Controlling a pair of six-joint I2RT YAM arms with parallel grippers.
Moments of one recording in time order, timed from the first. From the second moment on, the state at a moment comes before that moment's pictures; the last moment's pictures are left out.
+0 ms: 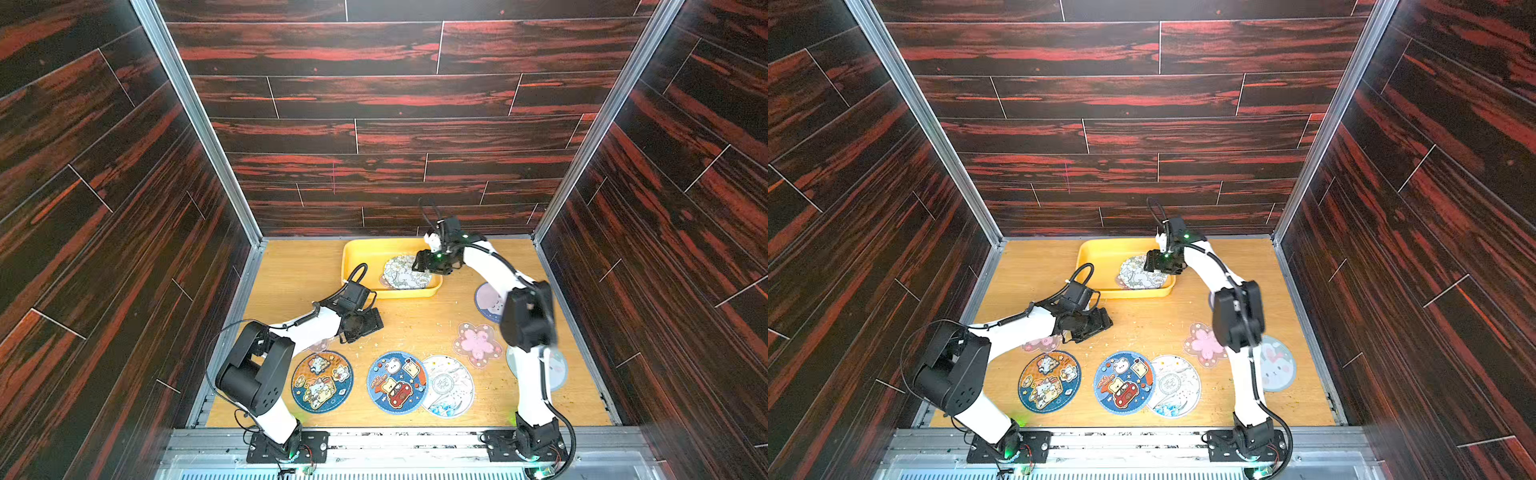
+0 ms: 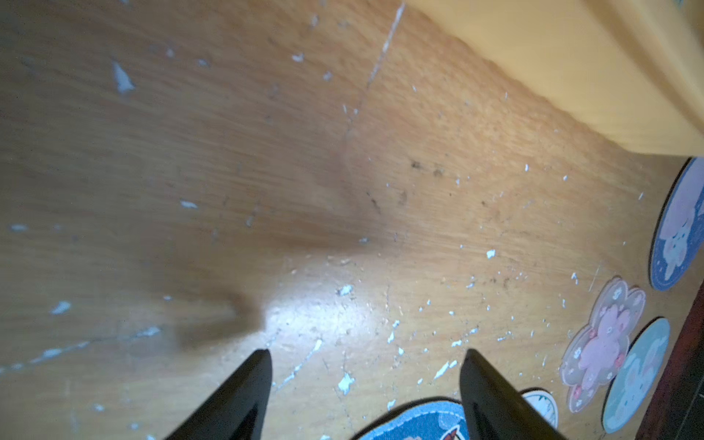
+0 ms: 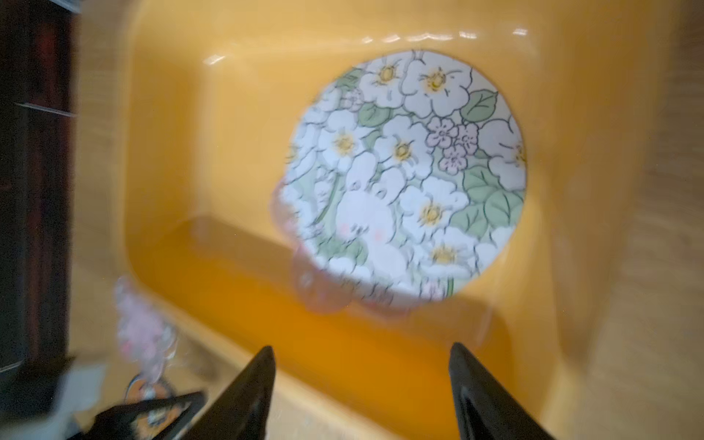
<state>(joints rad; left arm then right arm) -0.49 1.66 0.95 -0.38 0.18 -0.85 0.39 2.16 1.95 -0.83 -0.33 0.30</state>
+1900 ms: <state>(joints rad) -0.54 1.74 1.06 -0.41 0.21 -0.81 0.12 1.63 0.92 -0.45 -0.29 0.52</state>
